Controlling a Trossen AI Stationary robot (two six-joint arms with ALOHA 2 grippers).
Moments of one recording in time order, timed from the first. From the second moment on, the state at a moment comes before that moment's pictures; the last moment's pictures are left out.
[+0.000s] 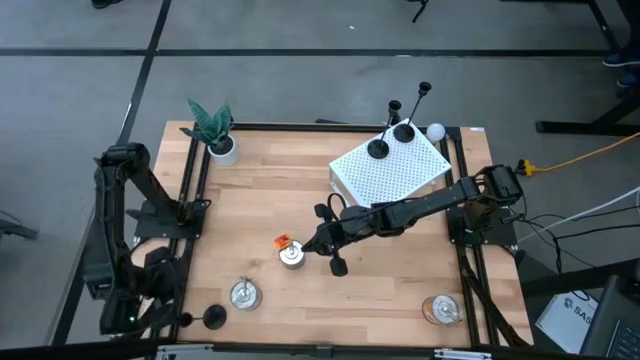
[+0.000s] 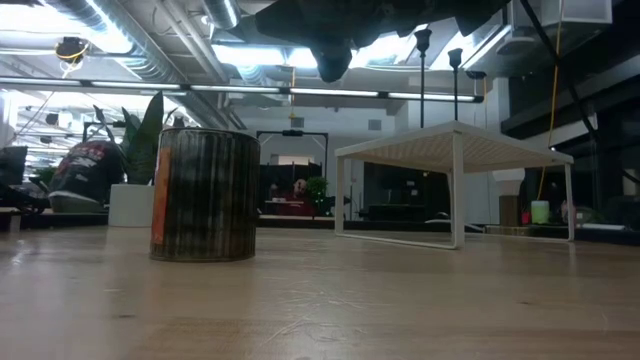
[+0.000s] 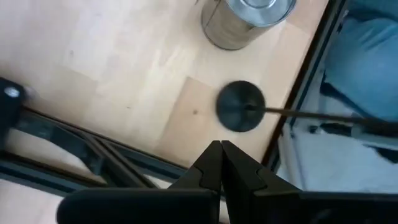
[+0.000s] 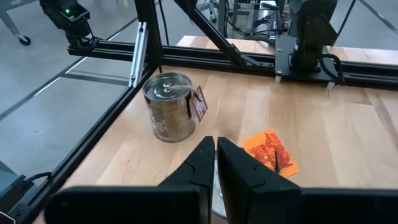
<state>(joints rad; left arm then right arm) -1.41 1.34 1.16 -1.25 -0.35 -1.85 0.23 1.78 1.11 0.30 -0.08 0.04</state>
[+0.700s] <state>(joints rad) -1.39 1.34 1.15 -1.21 -0.29 -1.76 0.24 1.78 1.11 0.30 -0.08 0.04</state>
